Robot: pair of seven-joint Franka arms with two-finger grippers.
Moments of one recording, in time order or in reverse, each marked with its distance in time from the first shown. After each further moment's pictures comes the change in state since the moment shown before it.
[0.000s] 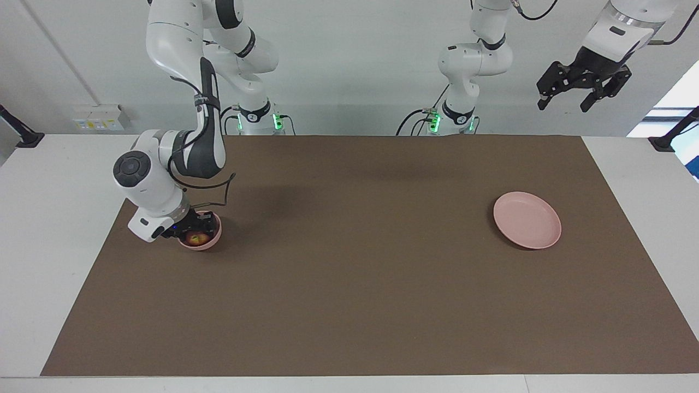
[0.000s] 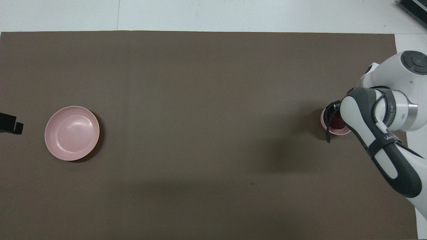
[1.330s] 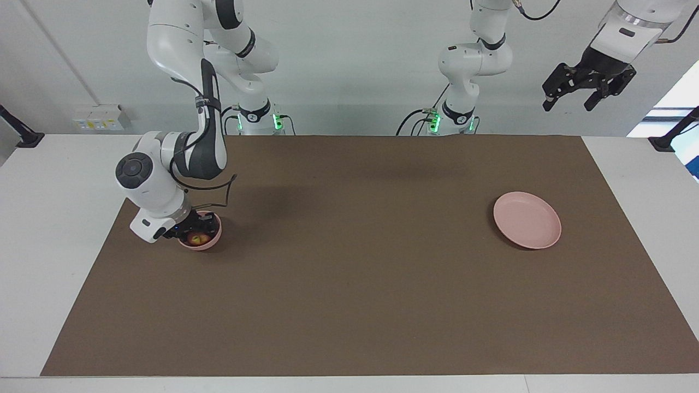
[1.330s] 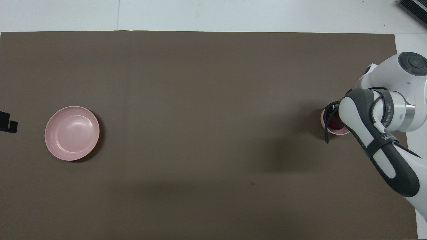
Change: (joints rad) left arm 0.015 0.000 0.001 -0.001 0.000 0.000 -0.041; right arm 0.001 0.002 0.001 -0.009 0.000 0.006 0.006
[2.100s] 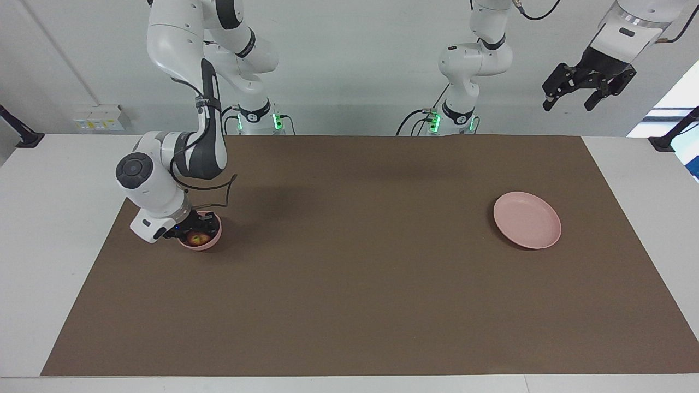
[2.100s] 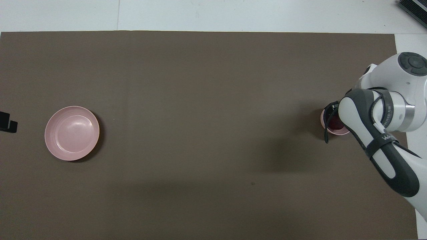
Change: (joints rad) left arm 0.000 0.000 0.000 0.000 0.000 0.000 0.000; right arm 0.000 0.000 0.000 -0.001 0.000 0.000 0.000
